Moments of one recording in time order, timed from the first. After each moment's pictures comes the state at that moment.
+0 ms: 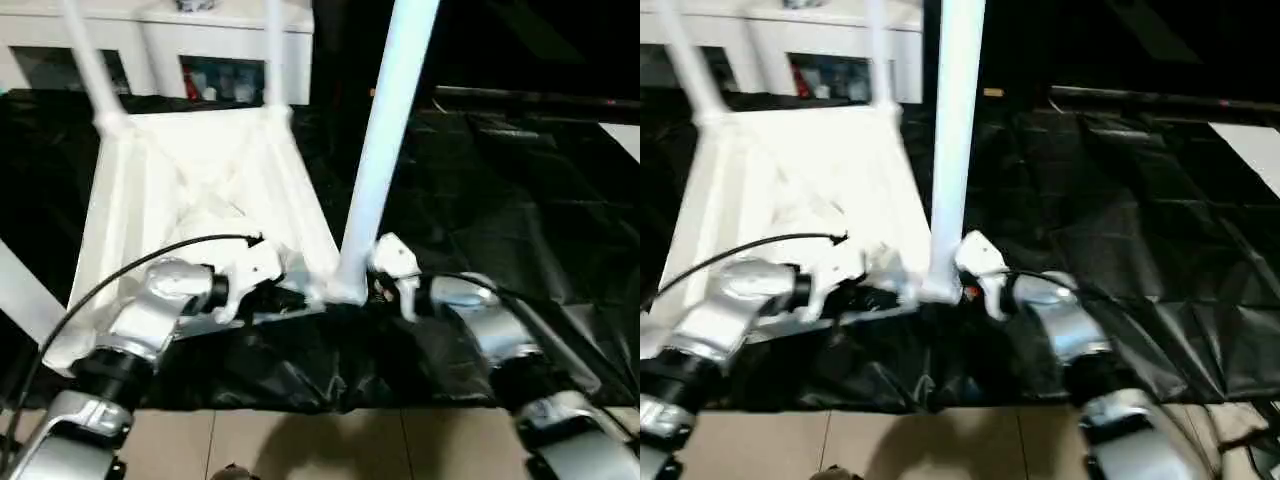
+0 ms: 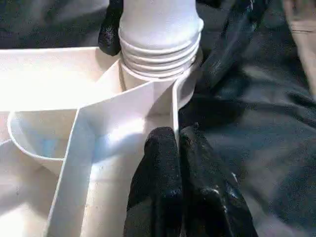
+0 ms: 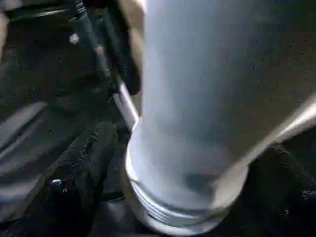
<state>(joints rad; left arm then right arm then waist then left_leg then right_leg) -0.50 0.45 -0.27 0.45 -0.02 0.08 -1.25 -0.54 -0.29 0.28 0.62 0.05 -0.03 1.11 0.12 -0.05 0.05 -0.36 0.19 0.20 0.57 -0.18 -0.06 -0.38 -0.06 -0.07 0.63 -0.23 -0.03</state>
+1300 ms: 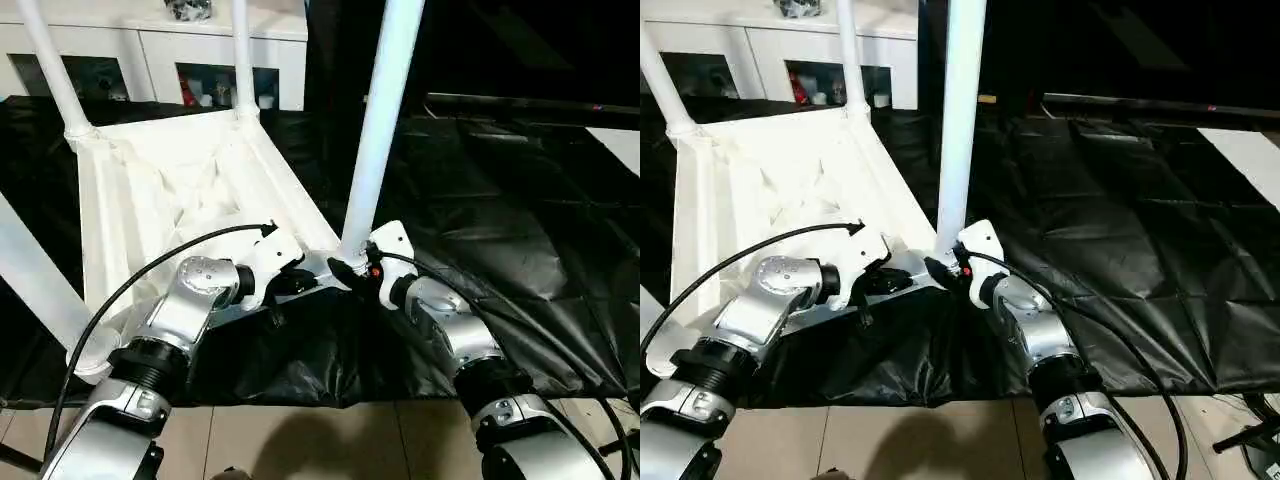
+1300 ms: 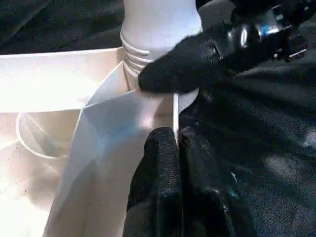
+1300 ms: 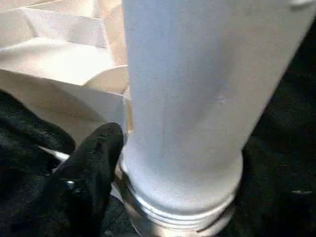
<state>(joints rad) -0.57 0.30 -0.24 0.54 0.08 0.16 -0.96 -0.56 -0.05 0.10 0.75 0.03 0.04 0.56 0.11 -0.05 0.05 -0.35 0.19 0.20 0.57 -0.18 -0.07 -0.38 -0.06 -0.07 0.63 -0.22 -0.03</state>
